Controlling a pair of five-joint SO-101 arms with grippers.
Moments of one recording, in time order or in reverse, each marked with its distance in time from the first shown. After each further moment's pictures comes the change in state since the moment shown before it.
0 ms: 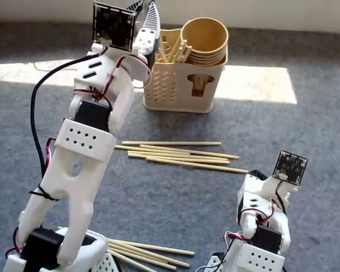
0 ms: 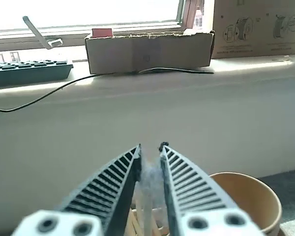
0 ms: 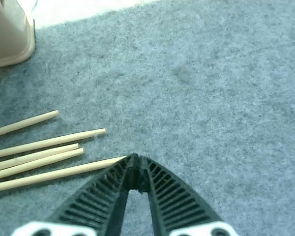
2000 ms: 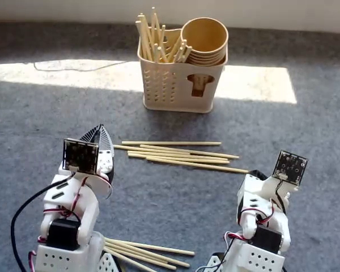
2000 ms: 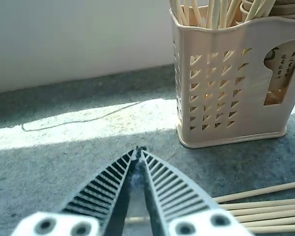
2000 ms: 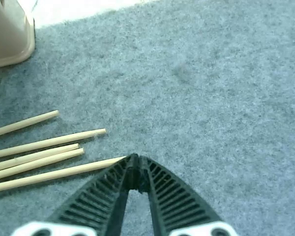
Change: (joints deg) left arm -9.4 -80.8 71.4 28.7 -2.3; right arm 0.0 0.0 0.0 0.0 0.0
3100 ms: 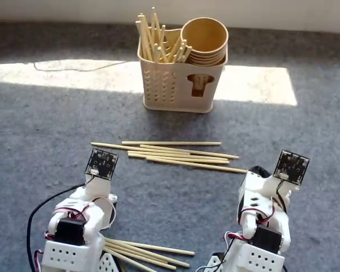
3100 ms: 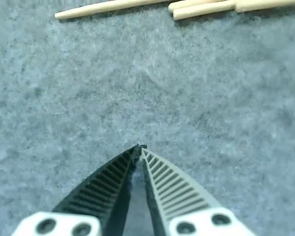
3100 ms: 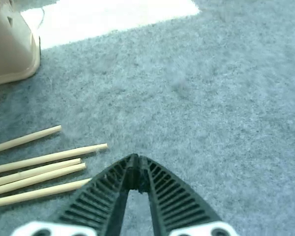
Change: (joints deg) left arm -0.1 -3.2 11.2 36.7 -0.4; right arm 0.0 0.0 0.0 -4.0 0.0
